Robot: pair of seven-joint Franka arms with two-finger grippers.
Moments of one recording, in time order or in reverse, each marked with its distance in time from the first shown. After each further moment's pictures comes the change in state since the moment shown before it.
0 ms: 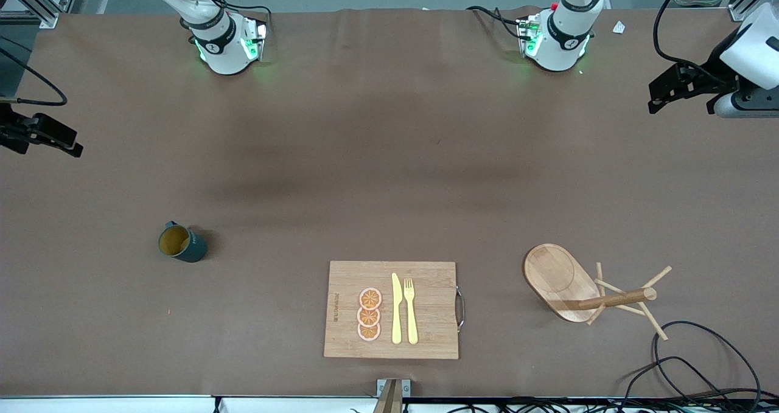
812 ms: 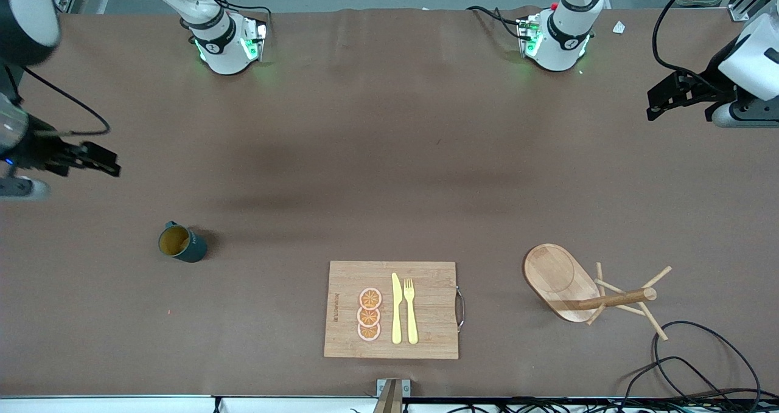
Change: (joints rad) left arm -0.004 0.027 -0.004 0.022 0.000 0.000 0.000; right arm 0.069 0.140 0.010 -0.021 0.000 0.084 0.002
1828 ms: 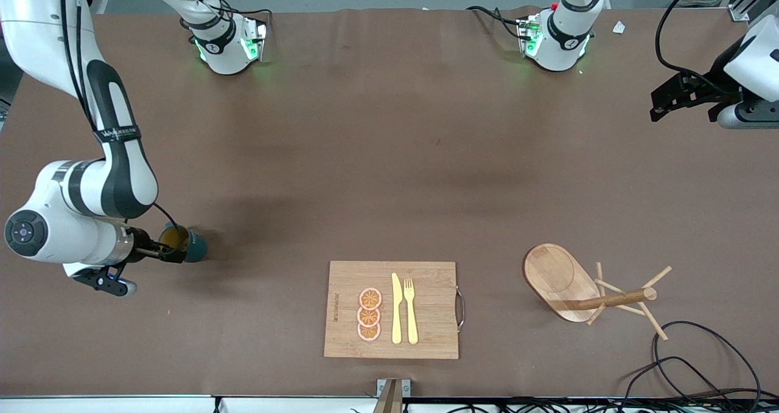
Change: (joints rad) left arm 0.006 0.002 0.004 0.002 0.000 0.000 0.000; right arm -0.041 0.423 -0.014 -0.015 0.070 0.394 0.249
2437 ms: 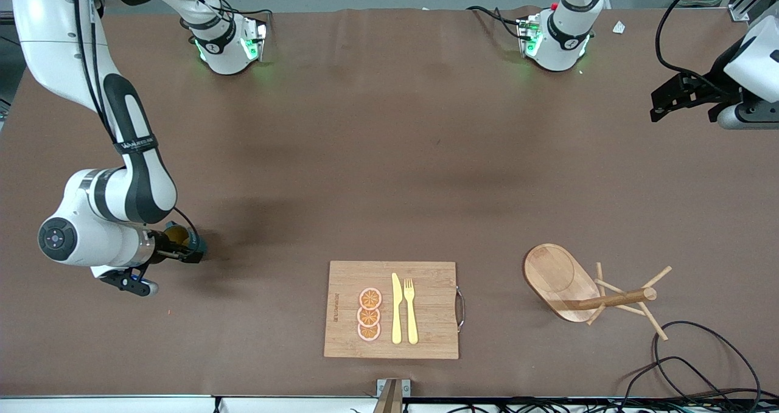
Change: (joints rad) left arm 0.000 0.001 0.001 0.000 0.000 0.000 0.000; right arm 0.019 0.035 0.007 -0.031 0.025 0.037 0.005
